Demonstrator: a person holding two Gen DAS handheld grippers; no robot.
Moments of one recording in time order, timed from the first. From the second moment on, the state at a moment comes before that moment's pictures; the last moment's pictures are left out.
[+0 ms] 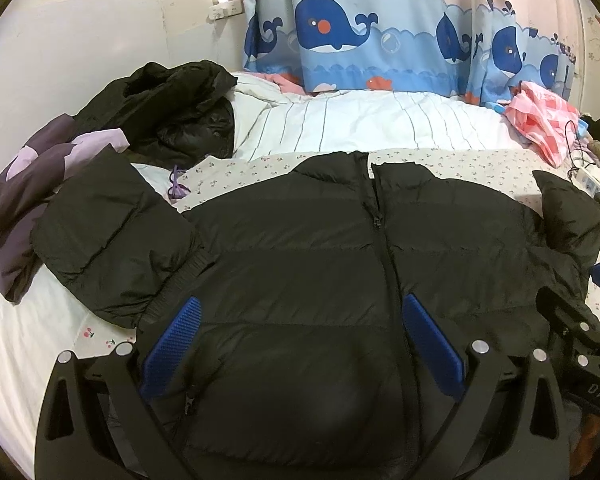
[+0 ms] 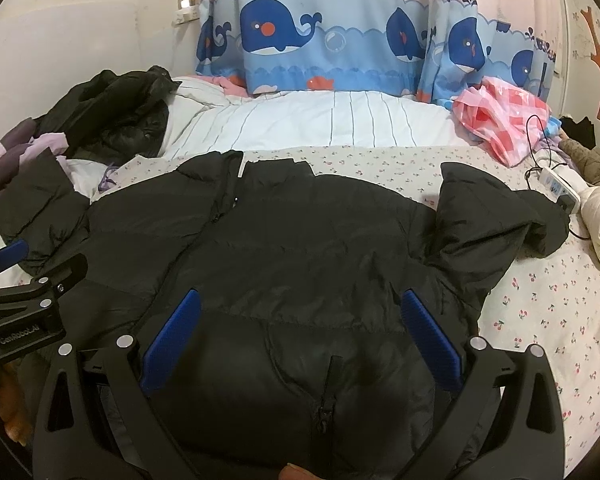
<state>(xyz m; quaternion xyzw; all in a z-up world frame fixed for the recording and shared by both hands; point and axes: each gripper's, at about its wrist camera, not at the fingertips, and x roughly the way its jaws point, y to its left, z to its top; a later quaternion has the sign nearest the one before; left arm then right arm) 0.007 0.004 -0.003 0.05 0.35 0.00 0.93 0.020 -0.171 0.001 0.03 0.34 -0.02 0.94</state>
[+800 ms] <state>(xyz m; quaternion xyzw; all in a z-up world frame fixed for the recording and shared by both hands) 0.013 -0.002 -0.014 0.06 0.36 0.00 0.93 0.025 -0.180 -0.004 0.05 0.36 -0.01 0.93</state>
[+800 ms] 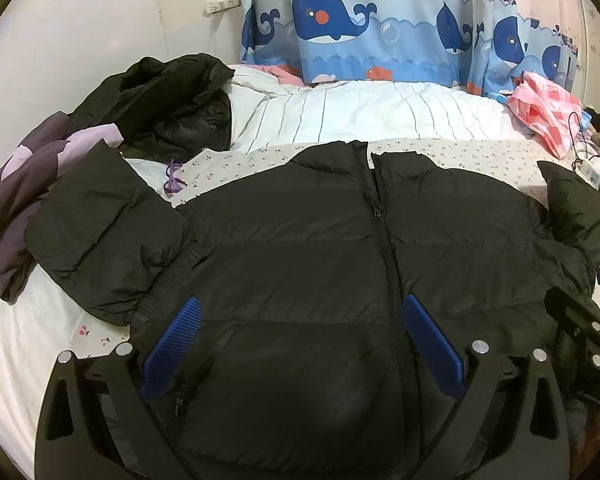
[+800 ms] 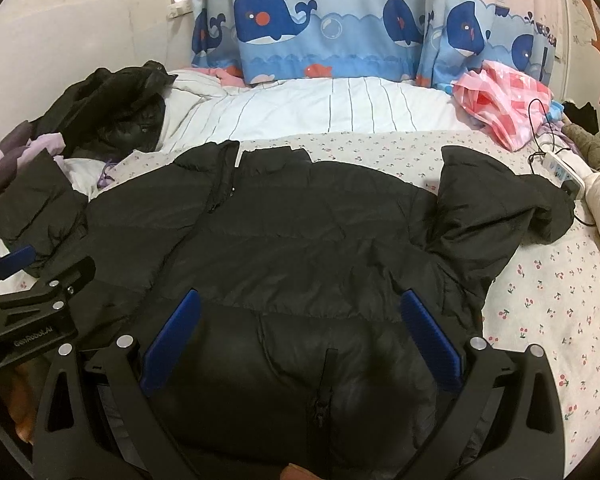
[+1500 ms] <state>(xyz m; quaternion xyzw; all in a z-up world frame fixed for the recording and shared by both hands) 0.014 -0.003 -0.014 0.07 0.36 0.00 0.93 0.028 -0.179 -0.009 0.05 0.37 -0.01 0.93</state>
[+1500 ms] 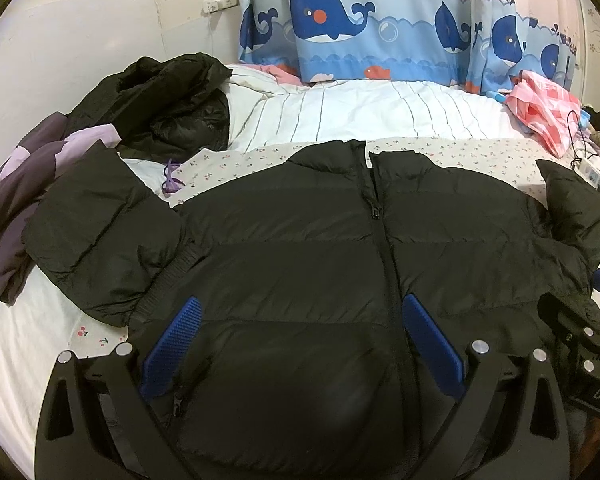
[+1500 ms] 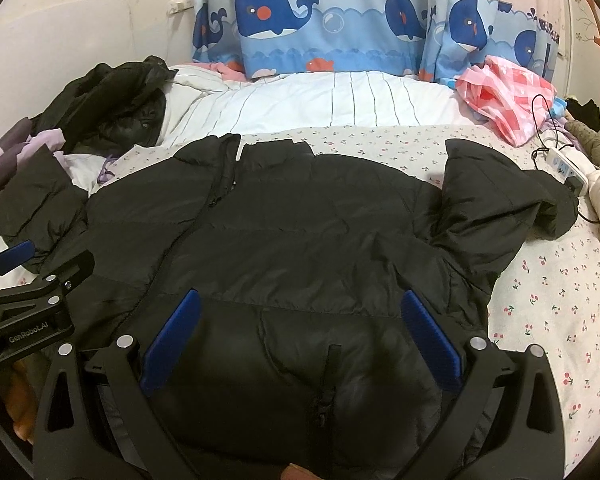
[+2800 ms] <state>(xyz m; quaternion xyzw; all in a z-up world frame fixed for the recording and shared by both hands) 0.008 -0.013 -0.011 0.06 0.36 -0.01 0.93 0.034 -0.174 -0.018 0.05 0.40 0.03 0.92</state>
